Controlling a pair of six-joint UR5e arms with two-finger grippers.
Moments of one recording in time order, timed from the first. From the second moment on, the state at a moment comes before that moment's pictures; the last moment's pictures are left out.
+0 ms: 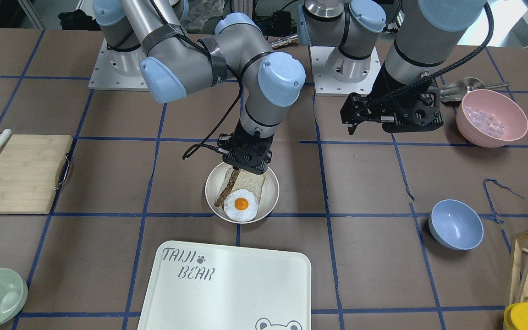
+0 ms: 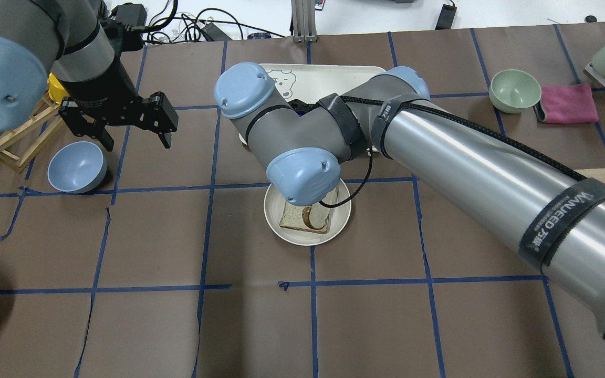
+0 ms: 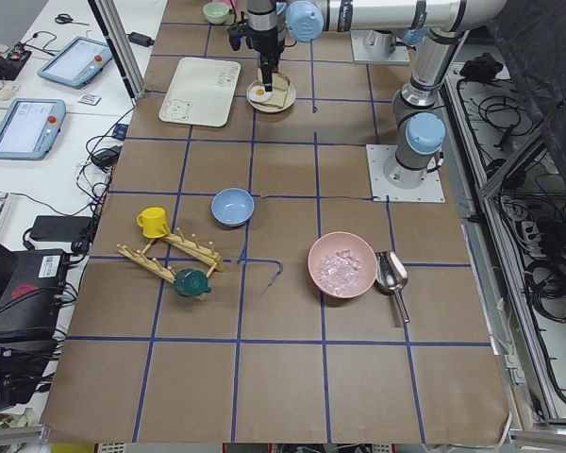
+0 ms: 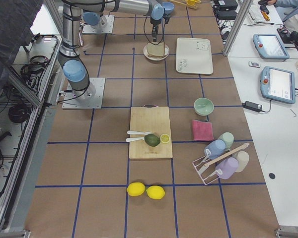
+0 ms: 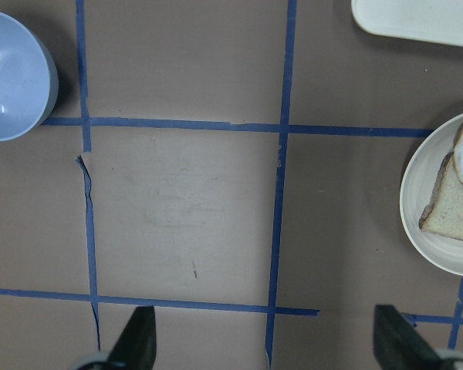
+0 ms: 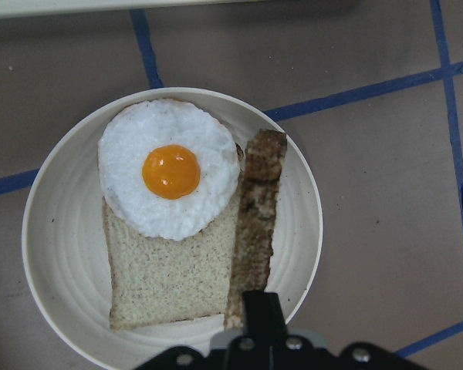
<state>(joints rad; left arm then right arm) -1.55 -1.60 -1.60 -1.58 1.63 -0.02 2.10 -1.16 1.56 -1.83 -1.78 0.78</state>
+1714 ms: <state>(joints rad) -1.54 -1.63 -1.60 -1.52 1.61 -0.04 1.70 -1.35 1.54 -1.82 -1.68 0.15</state>
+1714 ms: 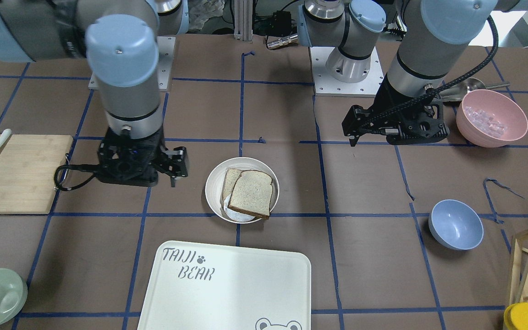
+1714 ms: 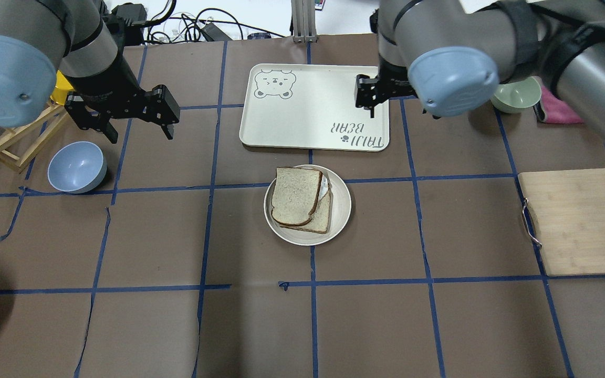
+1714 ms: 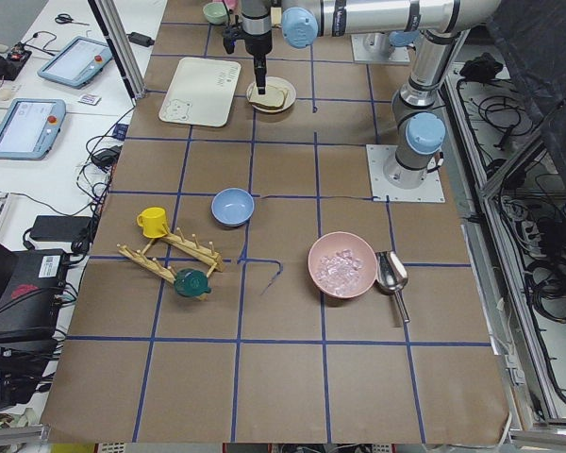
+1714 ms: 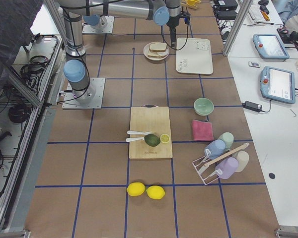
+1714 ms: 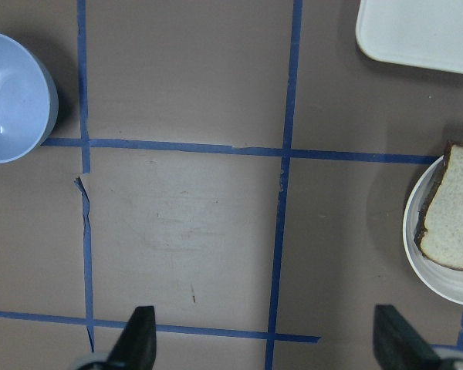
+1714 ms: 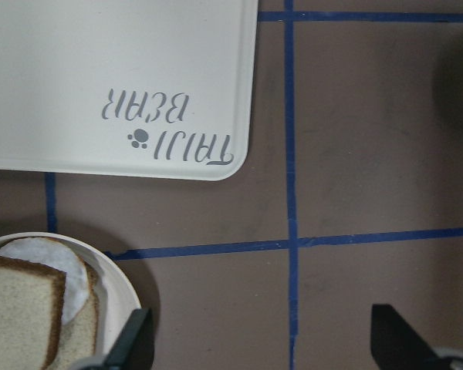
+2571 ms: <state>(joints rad) -1.60 -1.78 -1.88 -1.02 1.42 -0.04 1.64 -1.48 1.47 -1.60 -1.65 0.10</state>
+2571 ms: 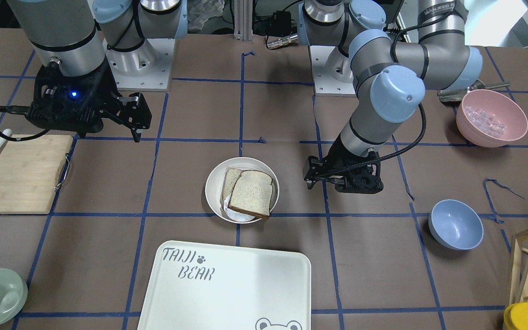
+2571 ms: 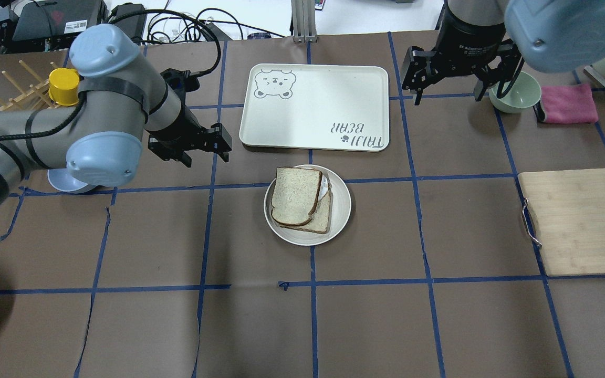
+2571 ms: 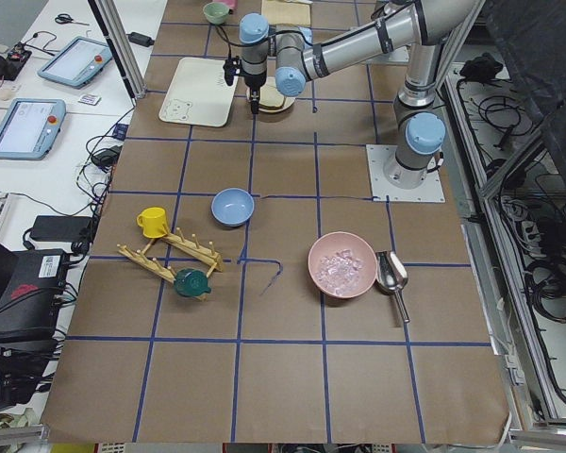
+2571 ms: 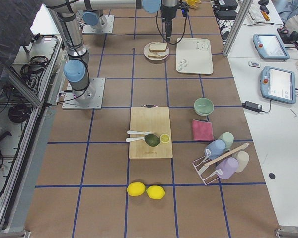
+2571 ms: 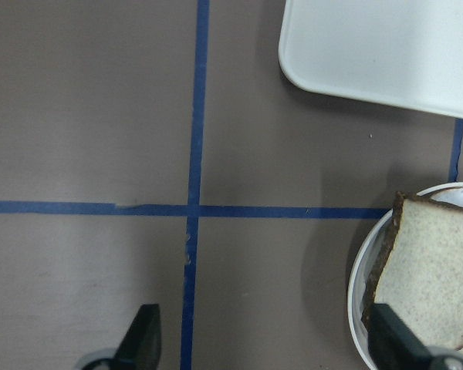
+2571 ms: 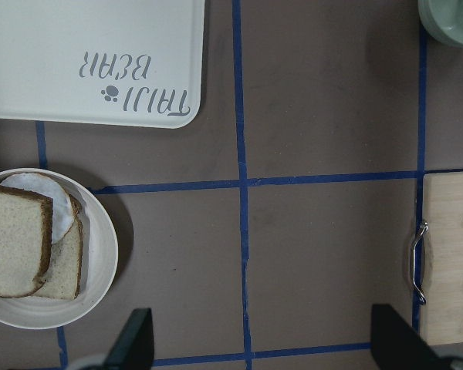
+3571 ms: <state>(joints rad) -1.71 -1.95 -1.90 -0.90 1.37 -0.03 1.64 -1.48 1.48 -1.61 -1.64 0.11</state>
